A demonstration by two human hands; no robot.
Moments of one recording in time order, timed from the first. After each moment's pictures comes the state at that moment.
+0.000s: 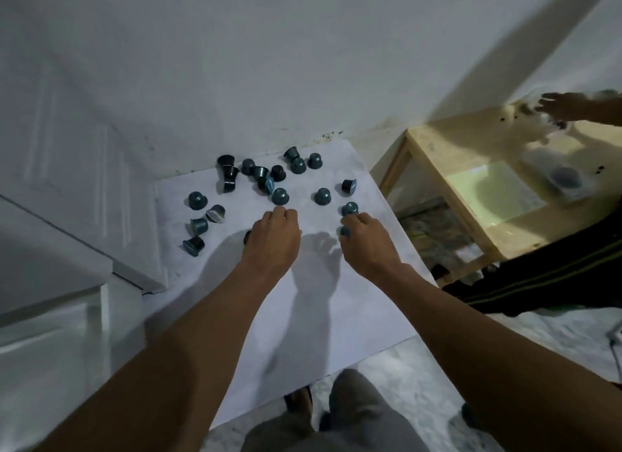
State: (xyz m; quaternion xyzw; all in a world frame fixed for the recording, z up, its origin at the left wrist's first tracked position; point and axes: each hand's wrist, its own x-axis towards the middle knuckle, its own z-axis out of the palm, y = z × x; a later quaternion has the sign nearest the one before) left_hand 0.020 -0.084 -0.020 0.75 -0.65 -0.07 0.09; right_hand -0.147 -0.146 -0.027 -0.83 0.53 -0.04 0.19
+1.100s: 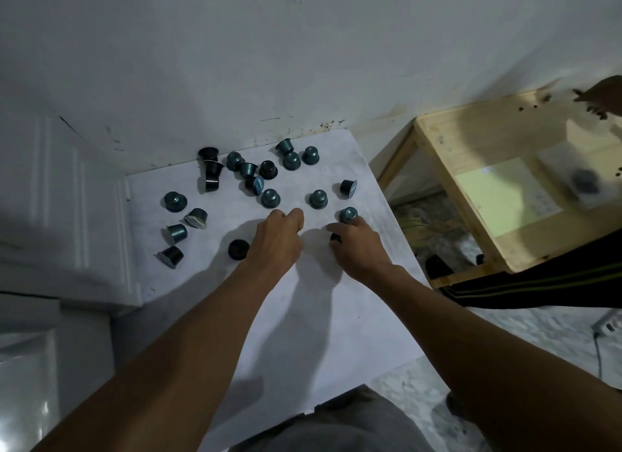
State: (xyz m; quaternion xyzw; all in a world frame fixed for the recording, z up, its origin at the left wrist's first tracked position) left_hand 0.021 -0.138 -0.056 0.77 -0.59 -0.21 0.13; right_hand -0.132 -0.186 -0.050 -0.81 0.53 0.04 0.26
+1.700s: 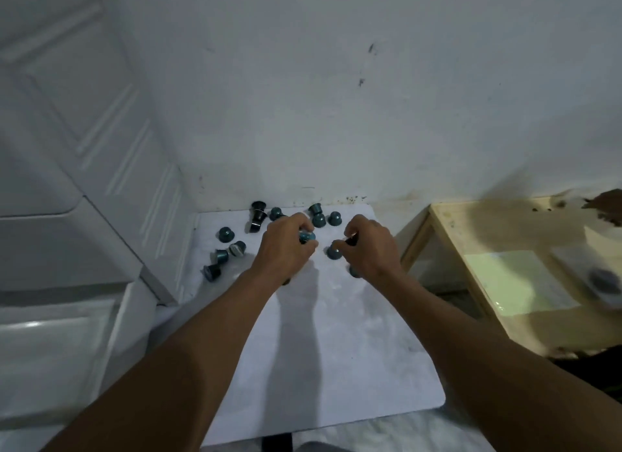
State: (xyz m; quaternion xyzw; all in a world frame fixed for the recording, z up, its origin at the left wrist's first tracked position) left_hand 0.002 -0.105 0.048 0.80 -0.47 -0.15 0.35; right_hand -0.138 -0.189 0.054 -0.83 0.48 -0.16 0.24
